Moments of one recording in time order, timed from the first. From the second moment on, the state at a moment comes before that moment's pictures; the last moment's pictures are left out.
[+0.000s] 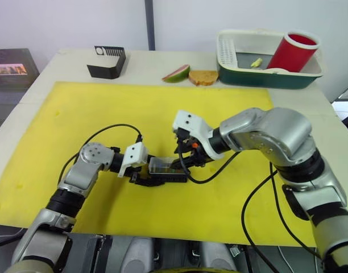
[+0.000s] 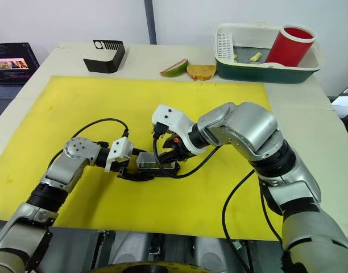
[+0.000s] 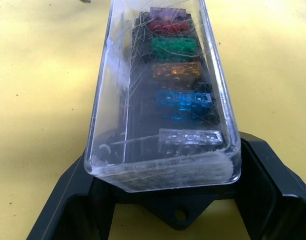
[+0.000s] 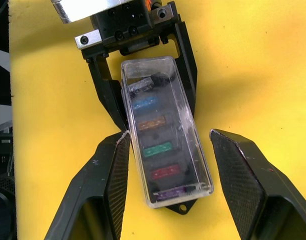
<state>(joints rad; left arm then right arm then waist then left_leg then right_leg) -0.46 0.58 -0.26 0.18 -0.22 0.04 -1.38 -1.00 -0.58 0.40 -0.37 0.64 1.51 0.76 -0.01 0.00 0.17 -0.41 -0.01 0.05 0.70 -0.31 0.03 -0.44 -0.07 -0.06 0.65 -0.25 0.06</state>
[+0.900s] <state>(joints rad) -0.46 0.58 -0.26 0.17 -0.22 0.04 -1.38 -0.96 -0.59 0.47 -0.32 0.61 1.41 0.78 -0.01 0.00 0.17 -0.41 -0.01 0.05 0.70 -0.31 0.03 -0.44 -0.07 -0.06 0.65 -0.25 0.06</state>
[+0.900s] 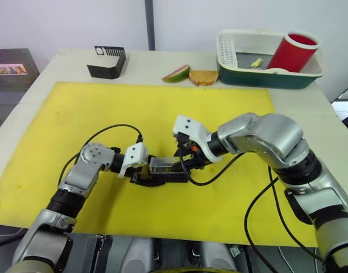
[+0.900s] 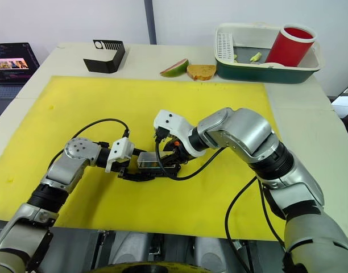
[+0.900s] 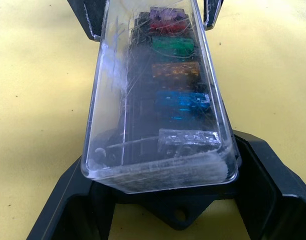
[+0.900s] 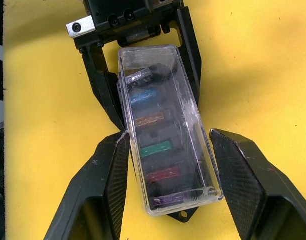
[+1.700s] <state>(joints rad) -0.46 0.57 -0.26 0.17 -0.21 0.04 -1.37 -0.95 -0.67 0.53 -0.43 0.56 1.32 0.81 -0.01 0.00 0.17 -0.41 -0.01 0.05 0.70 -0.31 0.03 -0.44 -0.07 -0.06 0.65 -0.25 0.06</state>
